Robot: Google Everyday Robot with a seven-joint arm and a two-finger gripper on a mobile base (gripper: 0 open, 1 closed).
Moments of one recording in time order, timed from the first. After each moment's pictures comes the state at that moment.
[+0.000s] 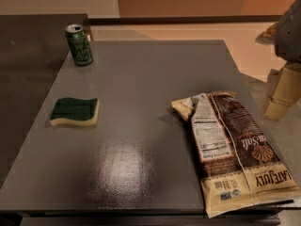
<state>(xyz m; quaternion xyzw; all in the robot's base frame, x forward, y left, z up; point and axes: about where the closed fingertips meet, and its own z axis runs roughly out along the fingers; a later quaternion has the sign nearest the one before) 0.438 -0.217 0.976 -0.60 0.78 -0.03 0.16</state>
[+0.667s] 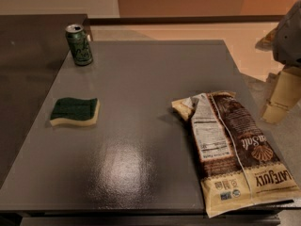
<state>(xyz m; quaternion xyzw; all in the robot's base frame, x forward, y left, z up) 0.435 -0.216 0.966 -0.59 0.79 -0.02 0.14</state>
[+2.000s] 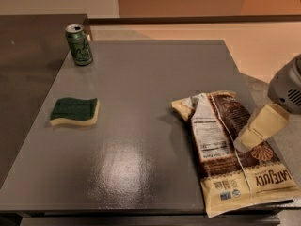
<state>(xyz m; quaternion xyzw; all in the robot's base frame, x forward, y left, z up) 0.421 -0.230 0.891 -0.42 0.89 0.04 0.16</state>
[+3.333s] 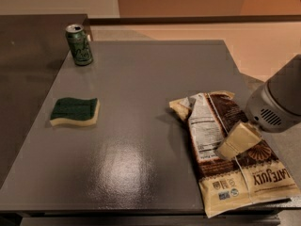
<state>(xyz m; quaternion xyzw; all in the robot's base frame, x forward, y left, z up) 0.406 -0.199 0.849 -0.41 0.90 0.07 0.14</state>
